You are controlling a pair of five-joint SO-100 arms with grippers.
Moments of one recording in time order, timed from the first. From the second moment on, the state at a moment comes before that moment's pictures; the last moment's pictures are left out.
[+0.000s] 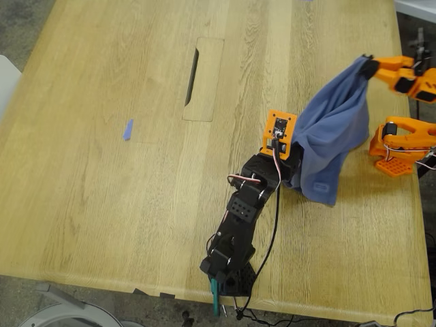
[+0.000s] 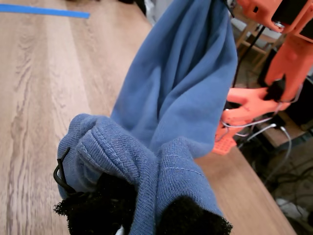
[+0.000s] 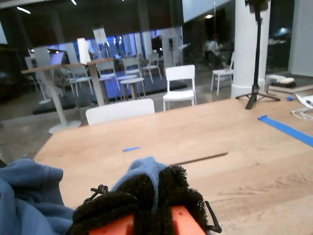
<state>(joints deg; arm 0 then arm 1) 30.1 138.2 96.5 57.4 -100.8 7.0 168.4 110.0 47.7 -84.2</state>
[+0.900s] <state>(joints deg) 12.5 143.8 131.8 25.8 -98.4 20.7 155.9 149.0 1.3 -86.1</state>
